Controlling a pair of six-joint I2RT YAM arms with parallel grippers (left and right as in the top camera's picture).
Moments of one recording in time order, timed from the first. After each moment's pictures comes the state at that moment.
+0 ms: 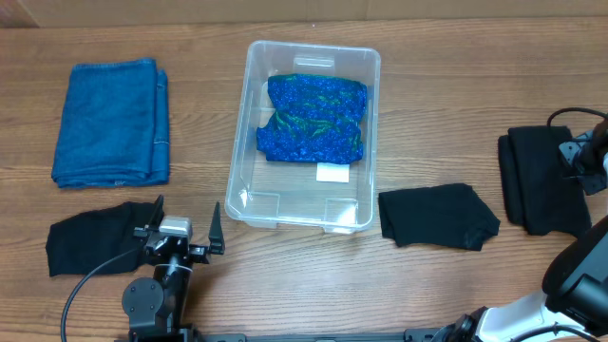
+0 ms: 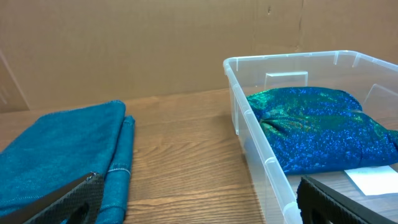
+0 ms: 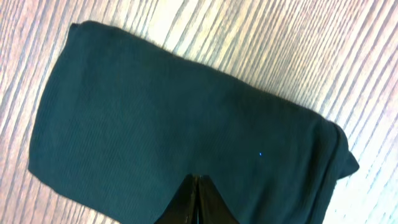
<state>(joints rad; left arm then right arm) 0.09 0.01 0.01 -0.06 0.21 0.06 -0.58 1.79 1.38 -0.85 0.16 0.58</state>
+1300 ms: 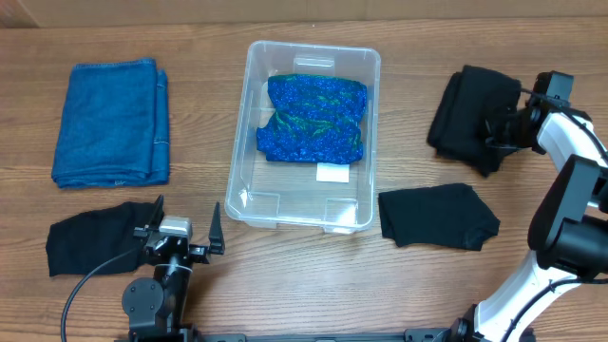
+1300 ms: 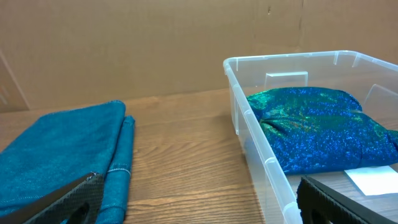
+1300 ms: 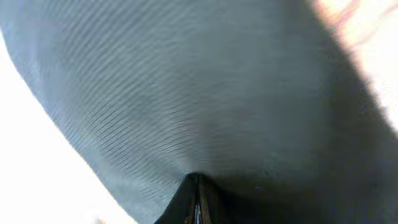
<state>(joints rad) 0.09 0.01 0.01 -0.06 0.21 0.06 -0.35 2.05 1.39 -0.54 -0.40 0.83</state>
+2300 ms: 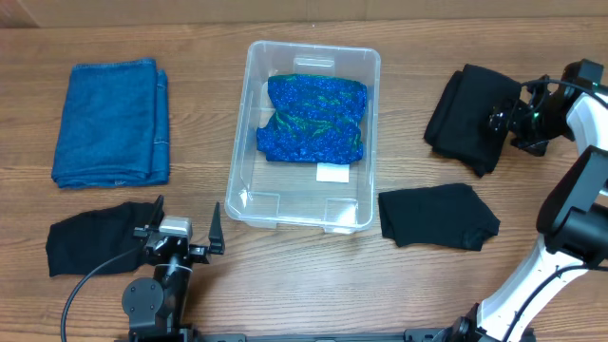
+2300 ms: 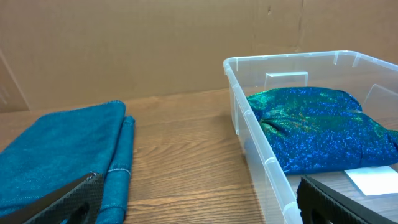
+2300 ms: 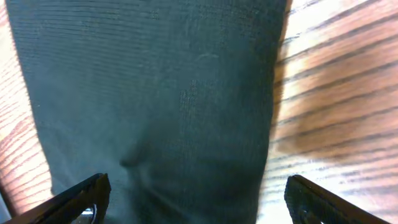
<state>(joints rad) 0.09 0.01 0.01 -0.06 0.21 0.06 -0.44 2.17 1.68 -0.91 -0.37 0.01</state>
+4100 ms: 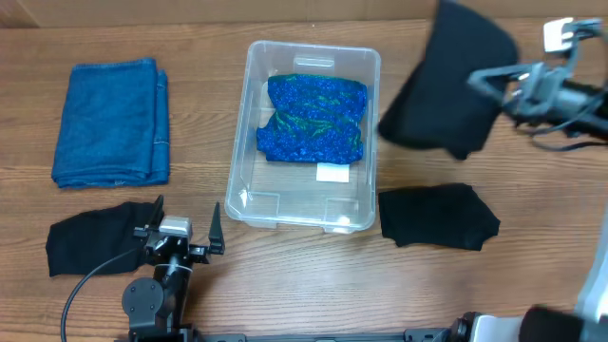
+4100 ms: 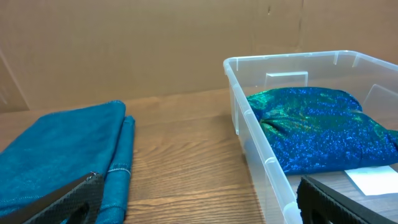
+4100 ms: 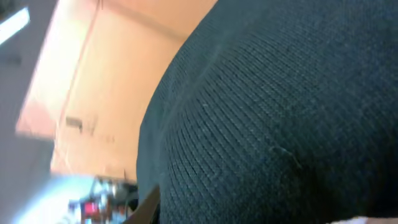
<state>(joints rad) 0.09 0.01 0.01 -0.06 0.21 0.06 -0.31 1.52 1.74 -1.29 -1.30 0.00</state>
